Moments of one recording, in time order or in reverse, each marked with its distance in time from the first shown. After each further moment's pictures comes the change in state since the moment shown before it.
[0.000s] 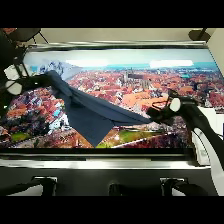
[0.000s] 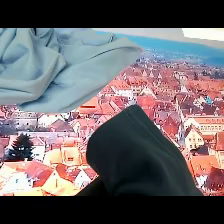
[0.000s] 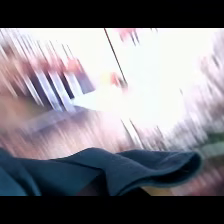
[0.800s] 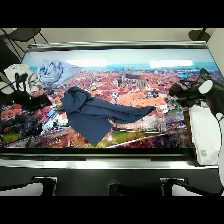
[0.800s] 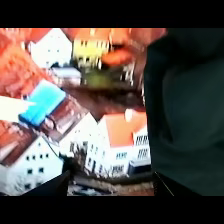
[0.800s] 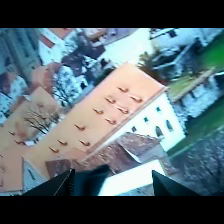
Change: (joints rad) left arm 0.197 -0.038 -0.035 -0.026 -0.620 -0.029; right arm -0.318 -0.083 0.249 0.081 0.011 -0.219
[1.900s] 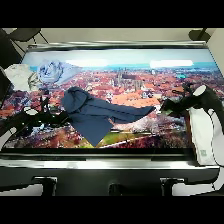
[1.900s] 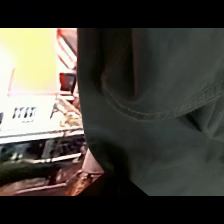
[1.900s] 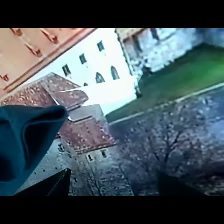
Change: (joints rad) left arm -0.120 -0.015 -0.396 -0.431 0.328 0.089; right arm -0.031 -0.202 0.016 0.132 0.184 -0.330
